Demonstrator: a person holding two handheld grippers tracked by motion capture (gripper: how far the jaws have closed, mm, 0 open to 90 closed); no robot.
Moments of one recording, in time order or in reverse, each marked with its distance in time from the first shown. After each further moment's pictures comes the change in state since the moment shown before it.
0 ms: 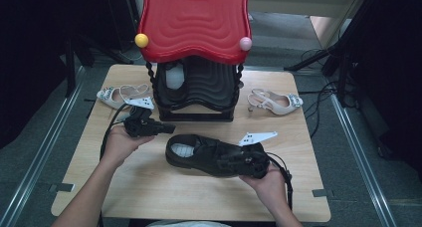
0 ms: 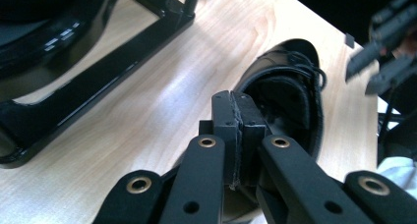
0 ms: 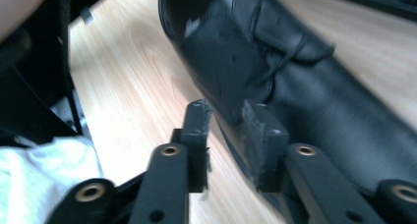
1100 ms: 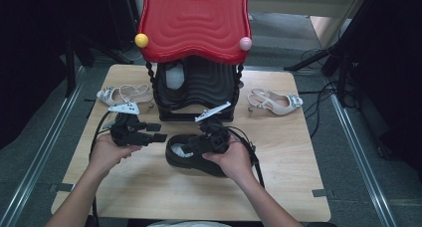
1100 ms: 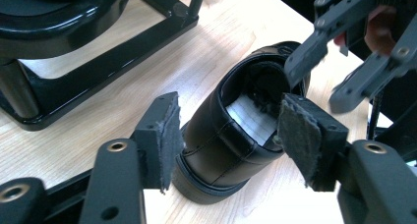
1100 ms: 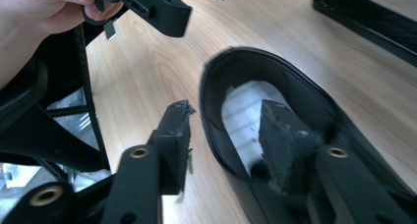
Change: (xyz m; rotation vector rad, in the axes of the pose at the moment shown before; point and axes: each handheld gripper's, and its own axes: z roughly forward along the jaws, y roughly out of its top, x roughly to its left) left arm -0.012 -0.021 -0.028 -0.052 0.027 -0.025; right arm 0.024 0.092 0.065 0.122 0.094 -0.037
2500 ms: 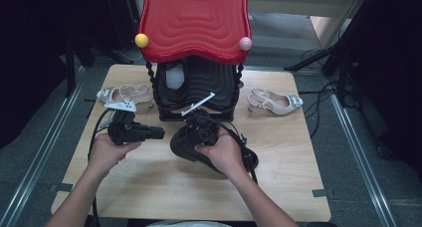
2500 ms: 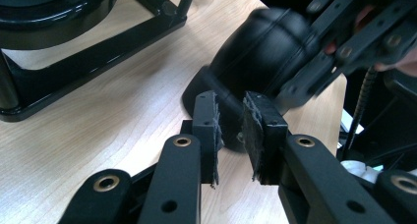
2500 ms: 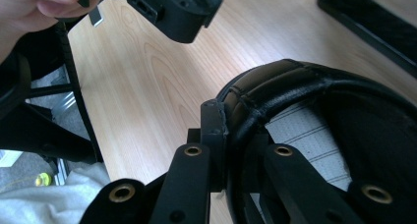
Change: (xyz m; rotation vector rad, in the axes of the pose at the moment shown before) left arm -0.001 0.003 -0.011 -0.004 -0.048 -0.069; right arm 0.015 0.035 0.014 0.129 -0.061 -0.014
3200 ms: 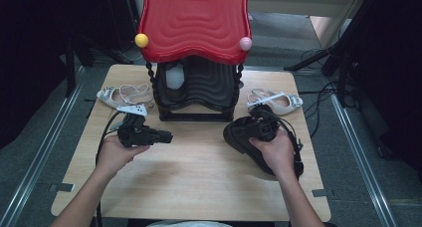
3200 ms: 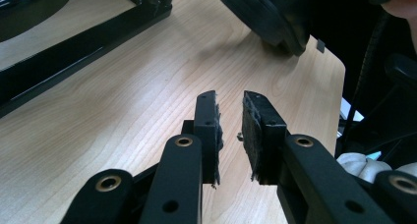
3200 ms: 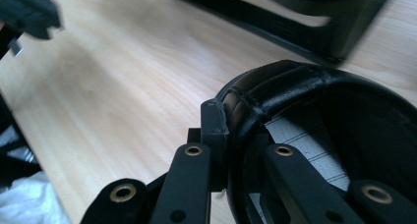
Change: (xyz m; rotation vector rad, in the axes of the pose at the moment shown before) left arm -0.009 0.001 0.022 0.039 -0.019 0.028; right arm -0.083 -0.077 -0.093 -0.125 -0.177 0.214
